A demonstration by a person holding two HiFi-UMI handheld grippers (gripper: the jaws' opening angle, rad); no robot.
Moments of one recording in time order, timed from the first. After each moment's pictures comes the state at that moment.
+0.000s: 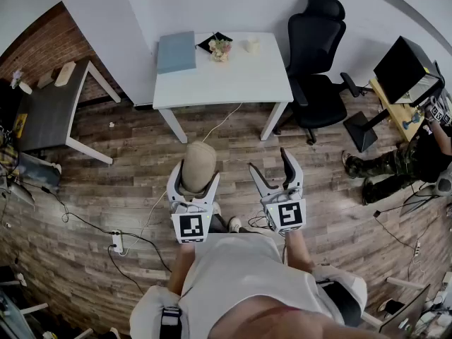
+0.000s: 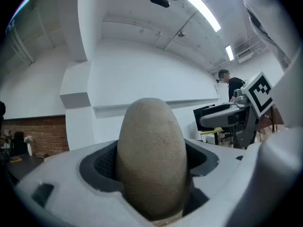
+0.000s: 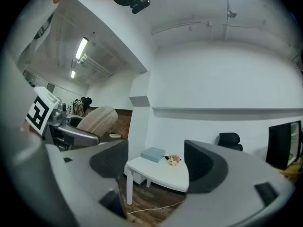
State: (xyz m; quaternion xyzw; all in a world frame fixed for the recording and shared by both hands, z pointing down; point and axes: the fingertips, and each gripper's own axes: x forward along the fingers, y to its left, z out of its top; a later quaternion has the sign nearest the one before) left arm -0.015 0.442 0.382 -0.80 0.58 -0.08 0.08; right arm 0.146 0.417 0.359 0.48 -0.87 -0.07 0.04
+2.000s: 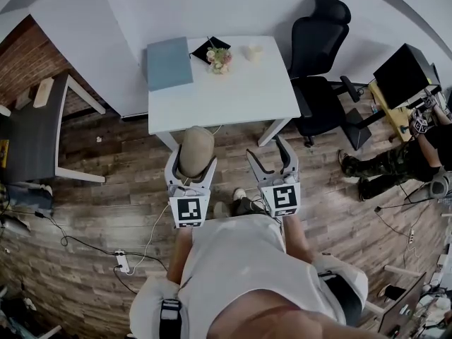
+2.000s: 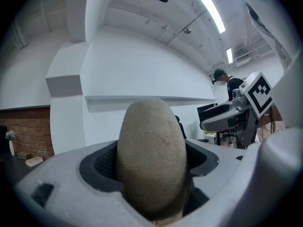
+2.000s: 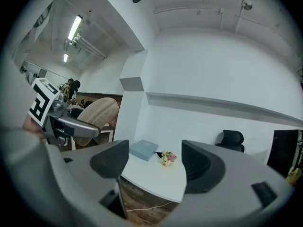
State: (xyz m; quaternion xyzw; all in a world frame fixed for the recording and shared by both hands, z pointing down) left arm -0.107 0.220 0.404 -0.83 0.54 -0.08 0.07; right arm 0.057 0.211 0.391 0.52 -0.85 -0.07 0.10
